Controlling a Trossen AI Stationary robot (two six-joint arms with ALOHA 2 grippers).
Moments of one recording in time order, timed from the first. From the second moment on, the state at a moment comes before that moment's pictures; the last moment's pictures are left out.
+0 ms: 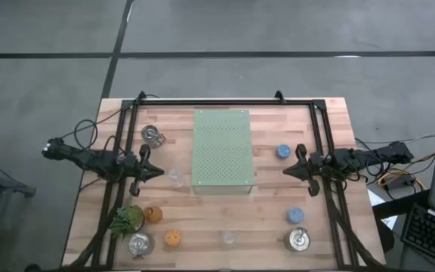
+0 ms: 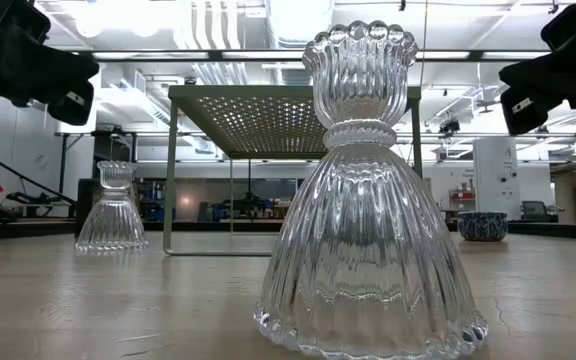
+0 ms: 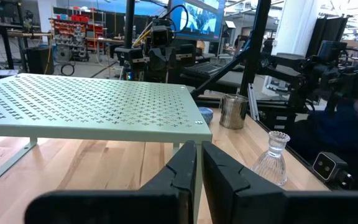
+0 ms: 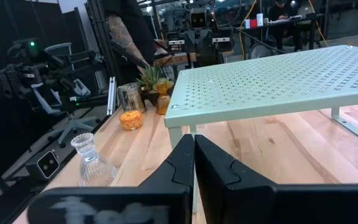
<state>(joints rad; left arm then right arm) -0.33 0.01 0.04 -0.04 -0.23 -0.11 0.24 0.03 0.03 -0.02 0.10 0.23</state>
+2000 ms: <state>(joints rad) -0.33 0.01 0.04 -0.05 -0.23 -0.11 0.23 0.33 0.06 0.19 0.32 0.53</state>
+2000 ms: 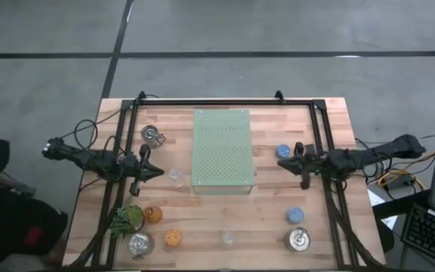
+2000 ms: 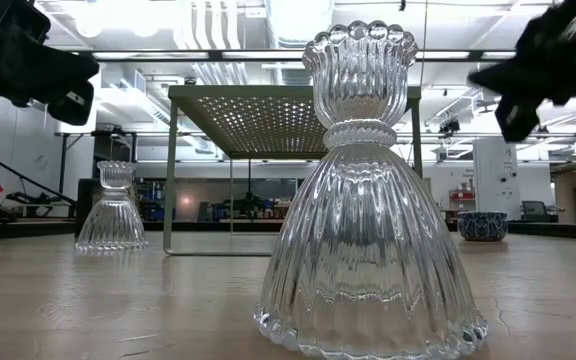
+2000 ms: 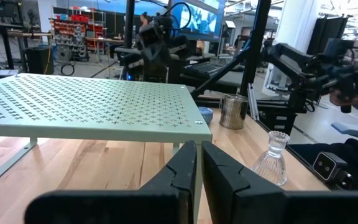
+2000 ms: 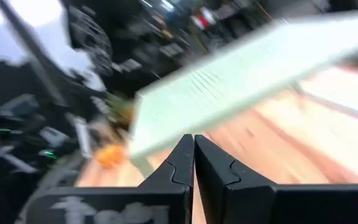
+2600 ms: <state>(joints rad) -0.33 0.01 0.04 -0.05 -0.23 -0.11 0.05 0.74 0.55 -0.68 0.35 0.79</state>
